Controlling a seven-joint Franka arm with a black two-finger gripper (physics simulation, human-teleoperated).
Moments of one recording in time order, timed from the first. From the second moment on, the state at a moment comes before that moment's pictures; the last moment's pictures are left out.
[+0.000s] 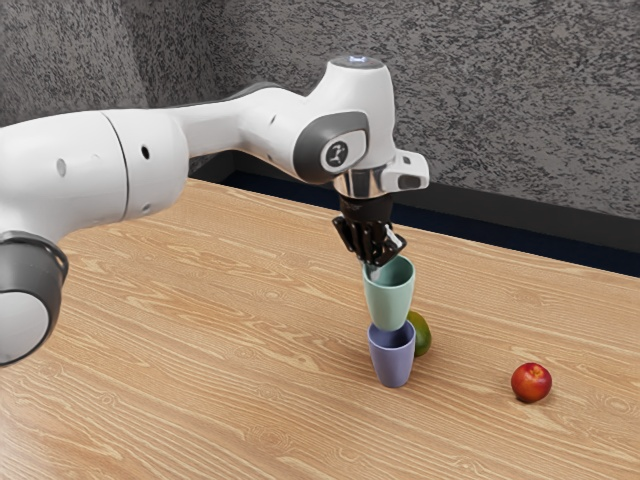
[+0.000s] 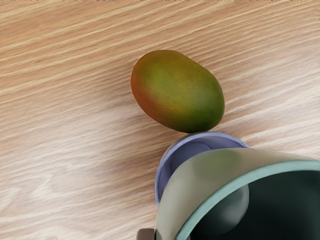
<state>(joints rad) -0.47 0.45 0.11 -1.41 -0.06 1.84 -0.06</state>
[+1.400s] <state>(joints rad) -0.47 0.51 0.11 -1.41 -0.07 1.88 -0.06</state>
